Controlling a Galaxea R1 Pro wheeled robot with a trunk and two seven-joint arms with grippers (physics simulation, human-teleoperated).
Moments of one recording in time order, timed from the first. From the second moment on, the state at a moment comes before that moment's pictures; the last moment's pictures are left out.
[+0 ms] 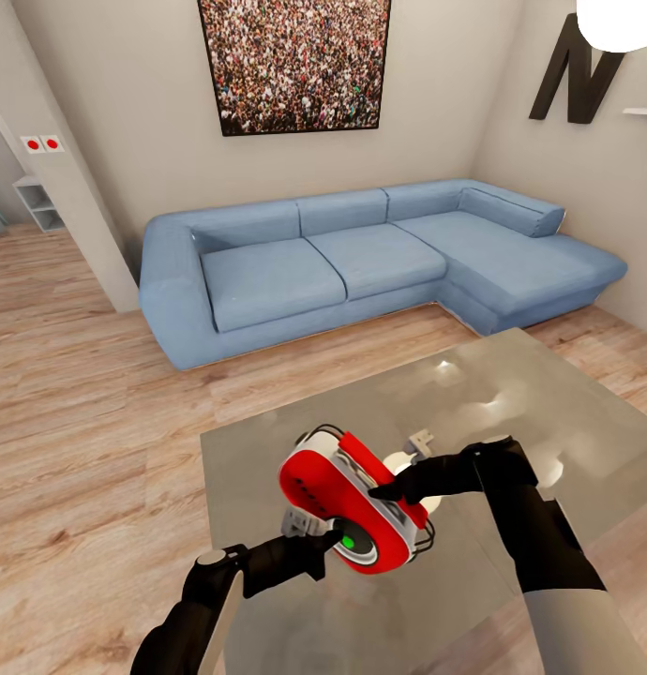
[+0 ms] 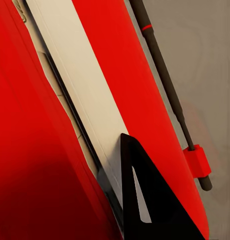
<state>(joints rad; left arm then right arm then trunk) -0.28 -0.17 -0.09 -1.20 0.02 0.45 -0.78 -0.60 -0.05 -0.03 -1.36 0.59 0.96 1.31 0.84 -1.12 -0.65</state>
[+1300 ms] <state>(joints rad) -0.28 -0.11 -0.08 -1.20 0.01 0.47 -0.78 -0.60 -0.06 -0.03 -1.37 0.60 0.97 0.88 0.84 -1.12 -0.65</state>
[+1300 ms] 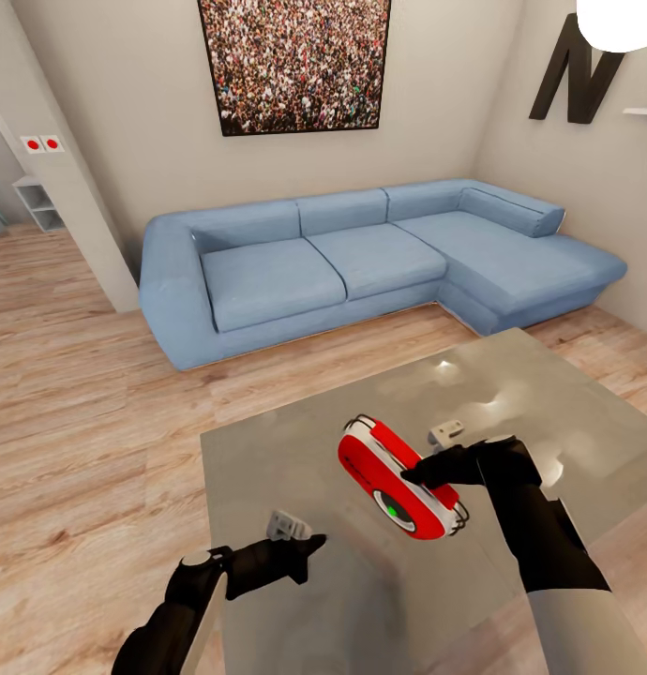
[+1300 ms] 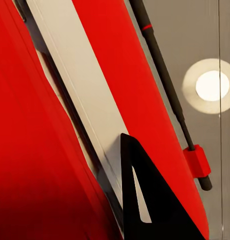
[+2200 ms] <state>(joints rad) -0.28 -0.04 0.07 -1.20 0.02 0.45 -0.80 -0.60 -0.05 -0.02 -1.35 0.61 0.98 0.88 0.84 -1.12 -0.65</state>
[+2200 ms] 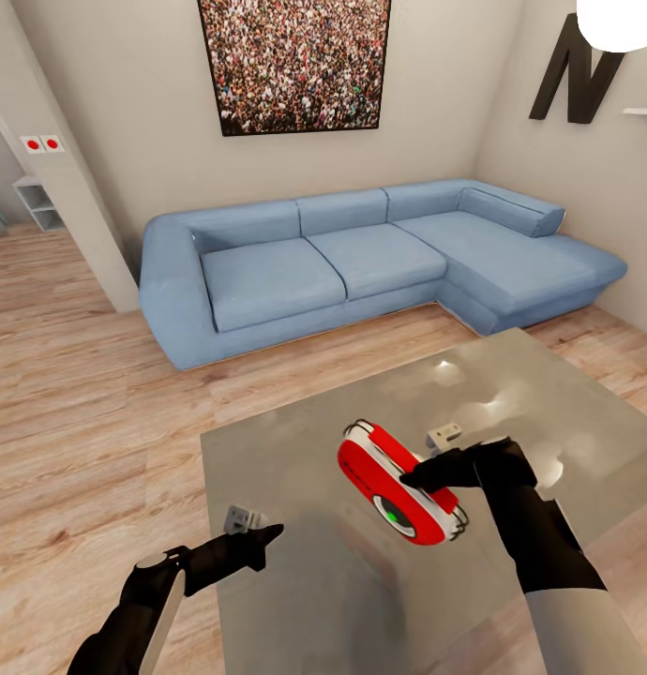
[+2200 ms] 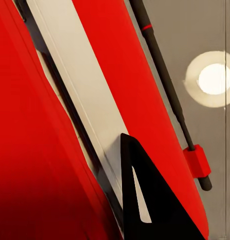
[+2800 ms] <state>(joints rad) -0.28 -0.04 0.06 -1.20 0.02 0.45 -0.79 -0.60 -0.05 -0.03 -1.23 0.73 1.05 0.88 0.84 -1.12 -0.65</state>
